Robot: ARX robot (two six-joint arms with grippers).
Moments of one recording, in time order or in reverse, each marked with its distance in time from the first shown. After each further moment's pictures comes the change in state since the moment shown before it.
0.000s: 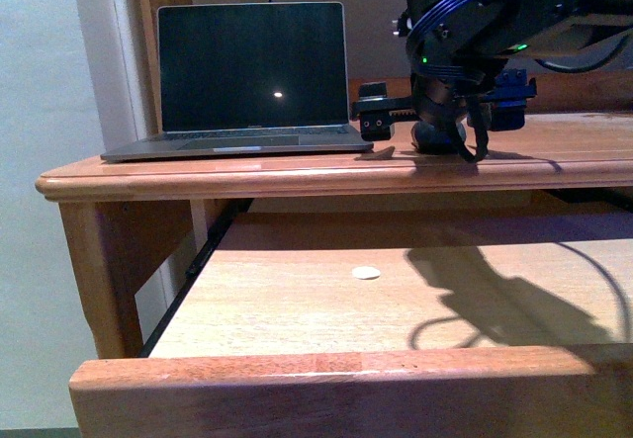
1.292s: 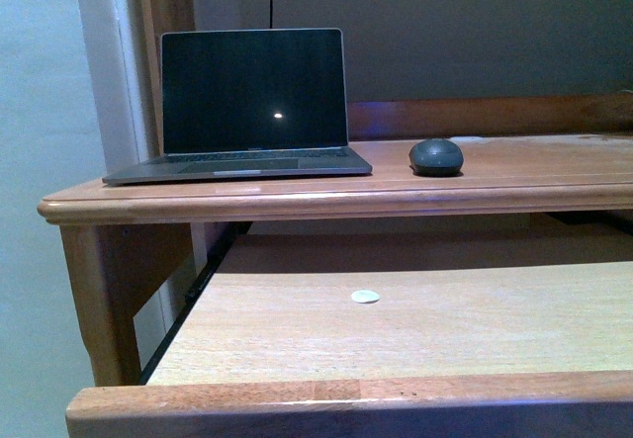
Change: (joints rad) left arm 0.000 0.000 0.000 0.000 0.000 0.000; right arm -0.856 -1.033 -1.566 0.362 -1.540 -0.354
